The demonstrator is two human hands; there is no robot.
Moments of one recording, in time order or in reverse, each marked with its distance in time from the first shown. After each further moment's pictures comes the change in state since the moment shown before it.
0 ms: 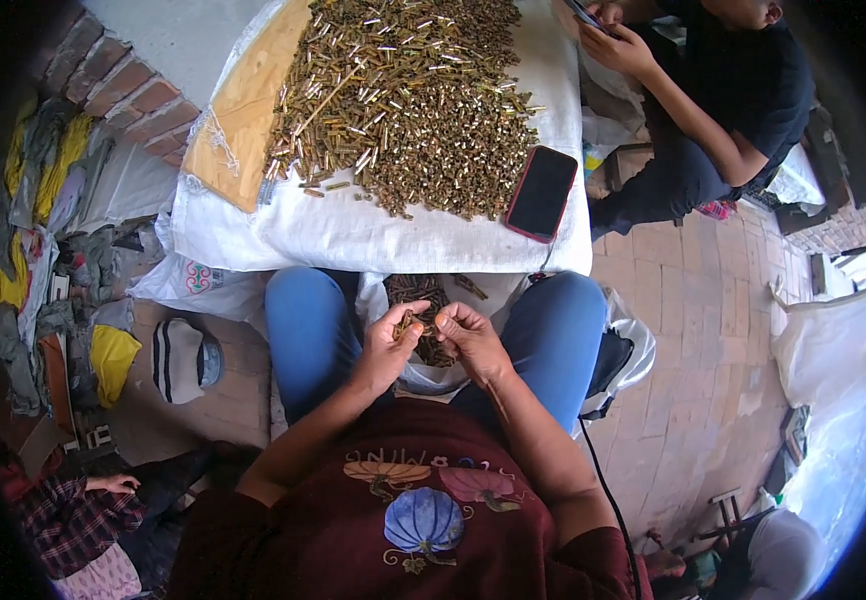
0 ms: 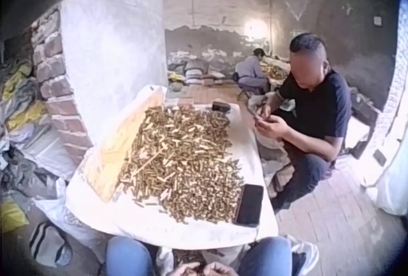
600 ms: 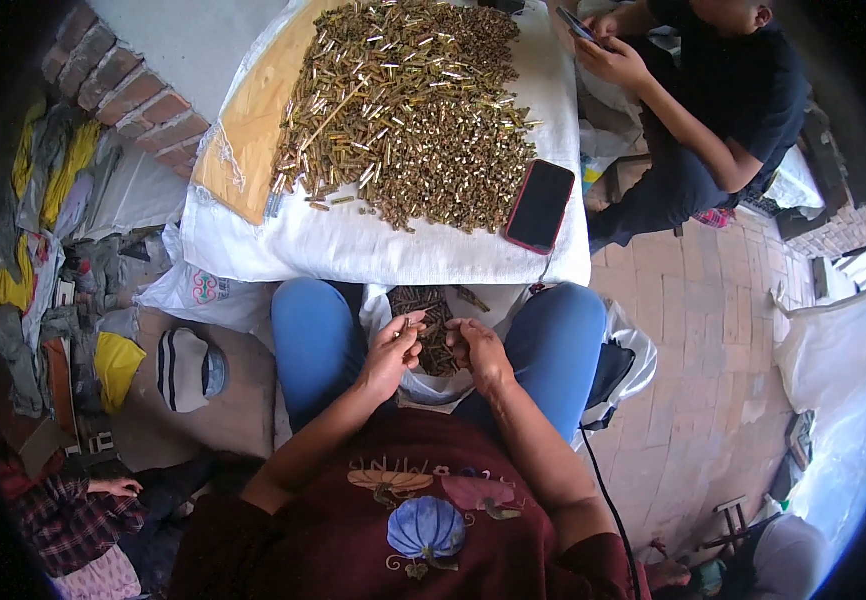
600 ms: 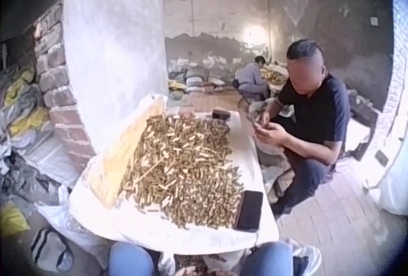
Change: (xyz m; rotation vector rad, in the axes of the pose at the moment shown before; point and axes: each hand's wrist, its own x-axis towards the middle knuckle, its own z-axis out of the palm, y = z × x) left_hand 0.004 -0.010 0.003 -0.535 0.037 -0.323; right_hand 0.003 0.007 -0.016 -0.032 0.192 0.122
